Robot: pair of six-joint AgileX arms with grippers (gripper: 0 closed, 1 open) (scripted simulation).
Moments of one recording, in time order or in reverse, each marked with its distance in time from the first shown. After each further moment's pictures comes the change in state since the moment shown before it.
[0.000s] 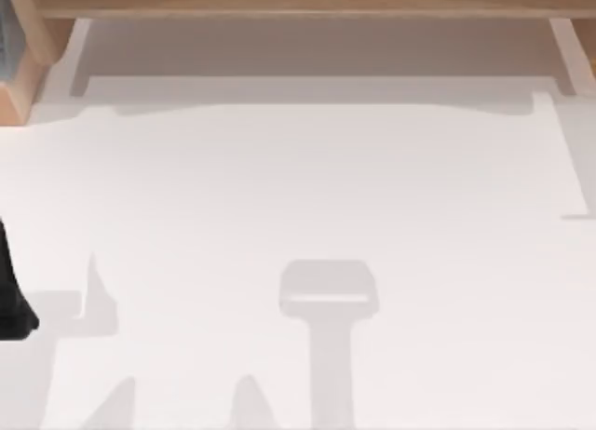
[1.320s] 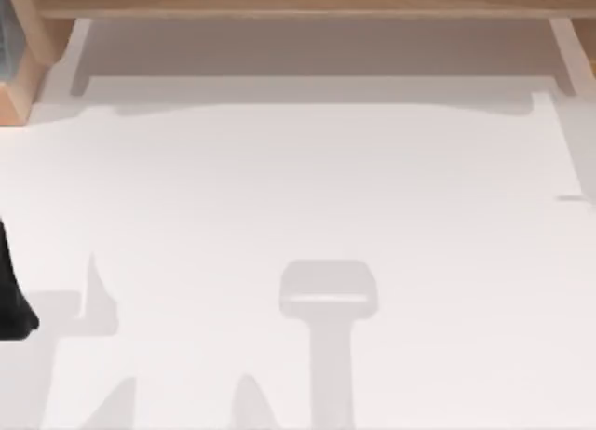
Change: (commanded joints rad) left arm 0.000 0.000 0.000 0.000 0.000 0.000; right arm 0.047 0.037 0.086 -0.059 0.045 0.000
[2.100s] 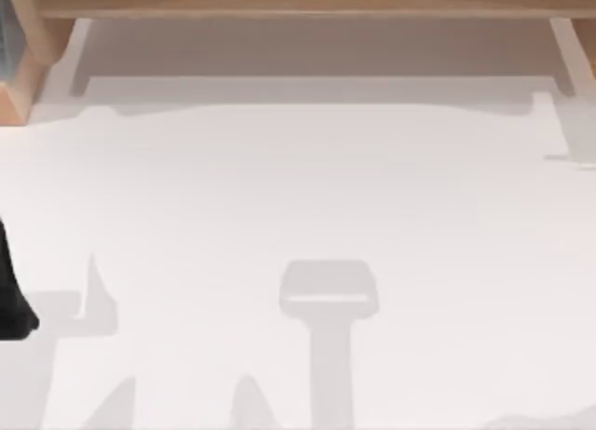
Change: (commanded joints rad) left arm 0.000 0.000 0.000 0.000 0.000 0.000; right arm 0.088 0.084 0.202 -0.127 0.098 -0.002
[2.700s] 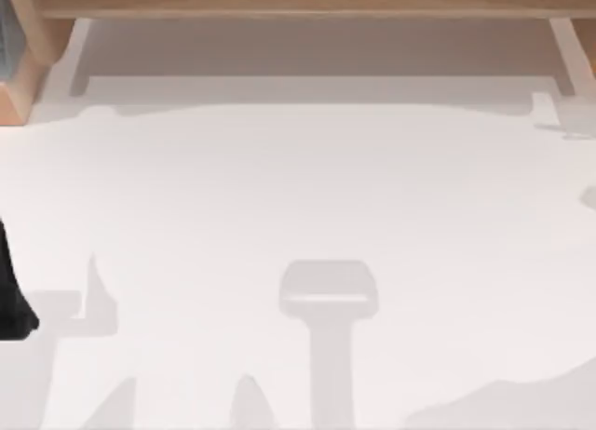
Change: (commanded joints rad) left arm 0.000 0.000 0.000 0.000 0.000 0.000; right arm 0.056 0.066 0.174 -0.106 0.060 0.005
